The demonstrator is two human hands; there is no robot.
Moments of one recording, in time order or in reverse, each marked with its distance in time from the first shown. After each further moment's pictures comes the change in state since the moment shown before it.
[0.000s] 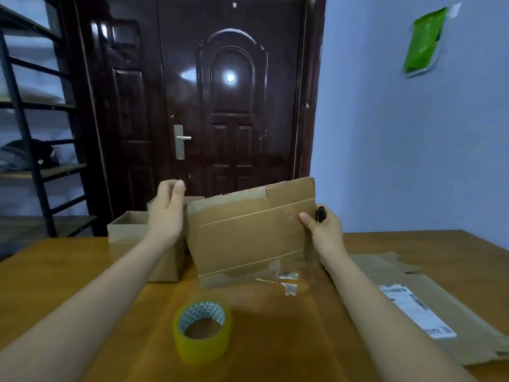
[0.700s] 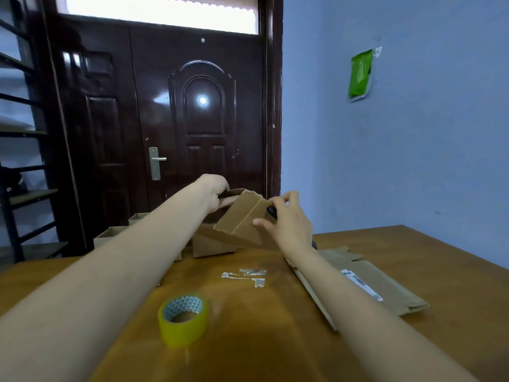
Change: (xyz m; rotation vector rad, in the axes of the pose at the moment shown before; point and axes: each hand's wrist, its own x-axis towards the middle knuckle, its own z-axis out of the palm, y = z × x) left_hand -0.046 0.169 0.051 -0.353 -0.370 -0.635; right_hand -0.082 -0.082 -0.036 -0.809 0.061 -0.418
